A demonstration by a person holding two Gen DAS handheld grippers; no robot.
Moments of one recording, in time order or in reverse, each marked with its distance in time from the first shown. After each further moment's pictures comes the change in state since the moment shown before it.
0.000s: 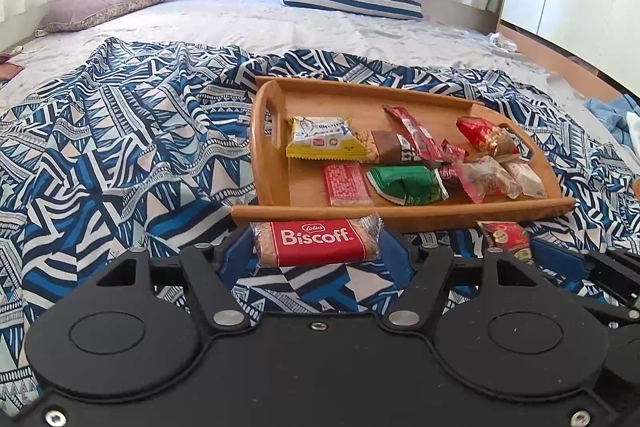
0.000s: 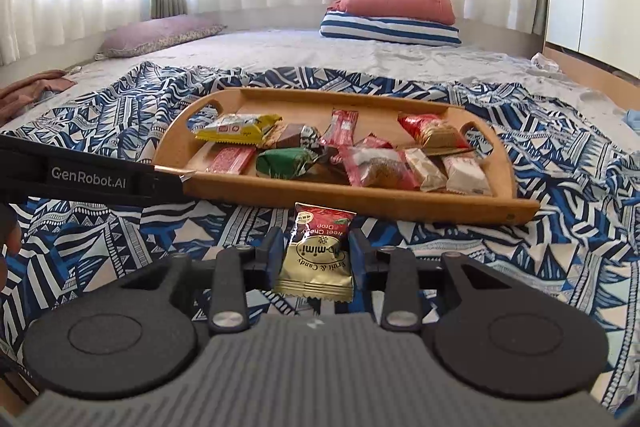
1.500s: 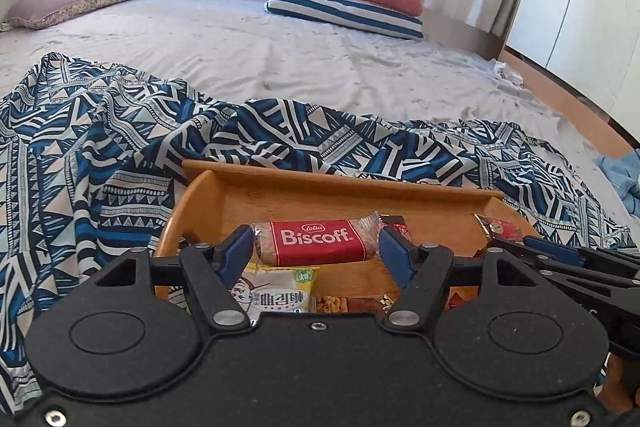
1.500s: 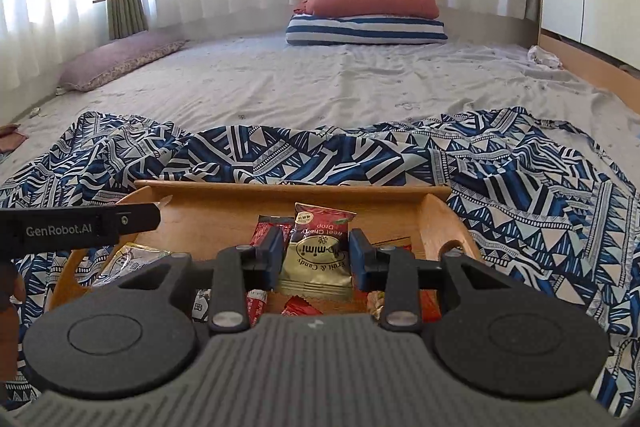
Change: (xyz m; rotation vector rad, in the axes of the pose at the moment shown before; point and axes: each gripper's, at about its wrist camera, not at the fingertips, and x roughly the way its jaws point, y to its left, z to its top) left arm 0.151 -0.023 0.126 -0.071 0.010 -0.069; right arm 0.136 -0.079 0.127 0.107 0.065 -0.005
